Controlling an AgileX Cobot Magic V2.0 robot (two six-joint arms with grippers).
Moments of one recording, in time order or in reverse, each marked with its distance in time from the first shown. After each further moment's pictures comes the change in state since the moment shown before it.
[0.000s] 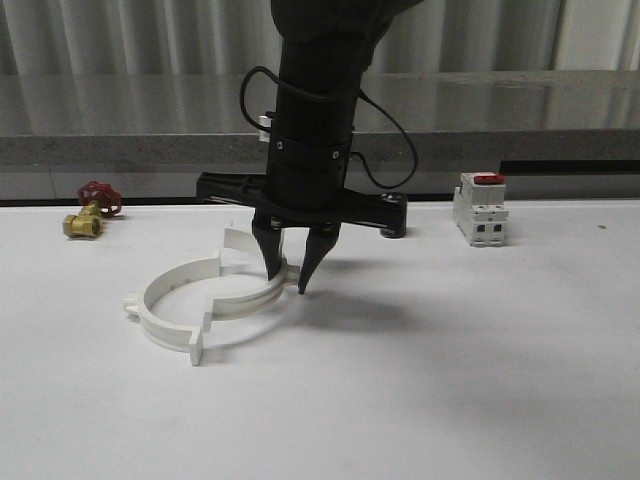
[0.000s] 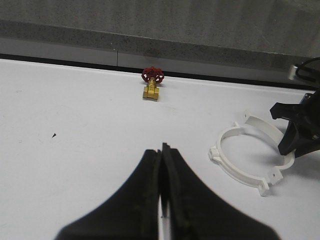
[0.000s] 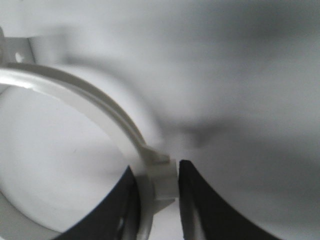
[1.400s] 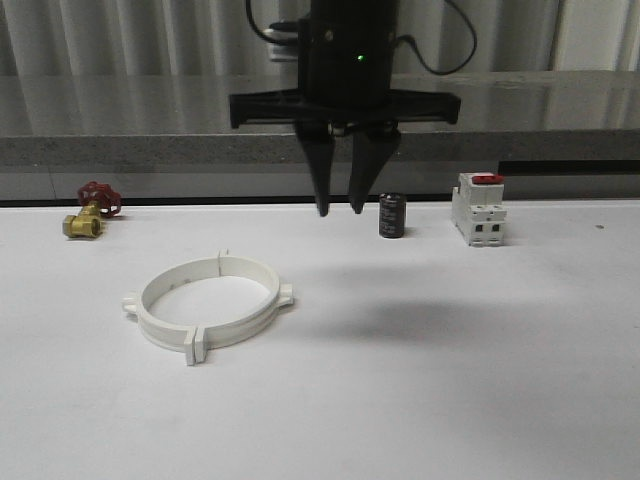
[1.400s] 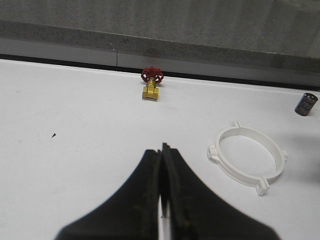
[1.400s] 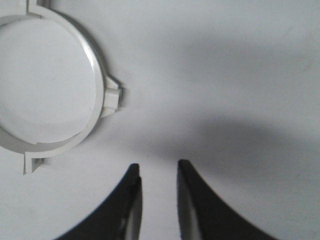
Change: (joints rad) left arm 0.000 0.000 0.000 0.000 0.000 0.000; right arm -0.029 -0.173 -0.035 -0.096 0.246 -0.247
